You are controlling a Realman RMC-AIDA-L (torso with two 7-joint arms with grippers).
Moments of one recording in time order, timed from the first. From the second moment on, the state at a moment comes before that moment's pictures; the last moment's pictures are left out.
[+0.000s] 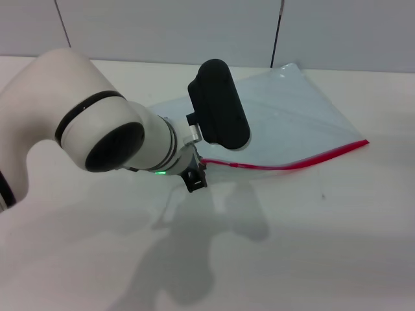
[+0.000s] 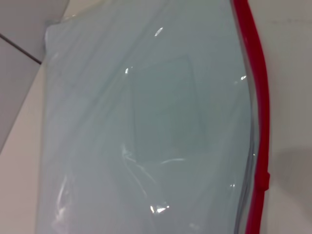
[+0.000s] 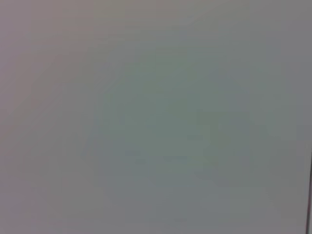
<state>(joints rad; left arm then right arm) -0.67 -2.03 -1.10 -1.20 2.83 -0.95 0.40 0.60 2.03 -1.23 -0.03 -0.08 -0.93 0.19</state>
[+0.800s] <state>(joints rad) -0.48 -2.03 -1.17 -1.51 2.87 -0.76 0.44 0.52 1.97 -1.28 -0.36 -0.56 -0.98 0.85</state>
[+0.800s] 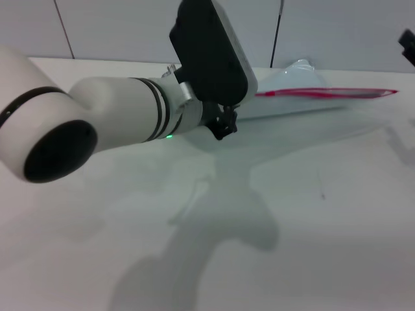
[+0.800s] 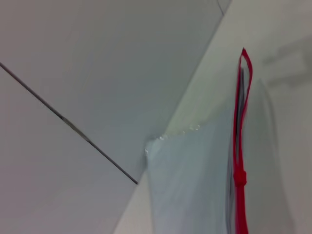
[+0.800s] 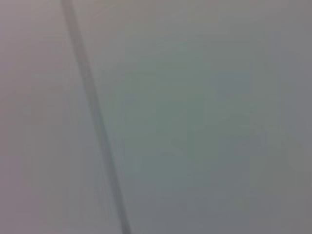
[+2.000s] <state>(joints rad) -0.40 -2.03 -1.20 -1.66 2.87 -0.65 0.50 0.47 2.02 -1.12 -1.19 -1.72 -1.07 1.62</state>
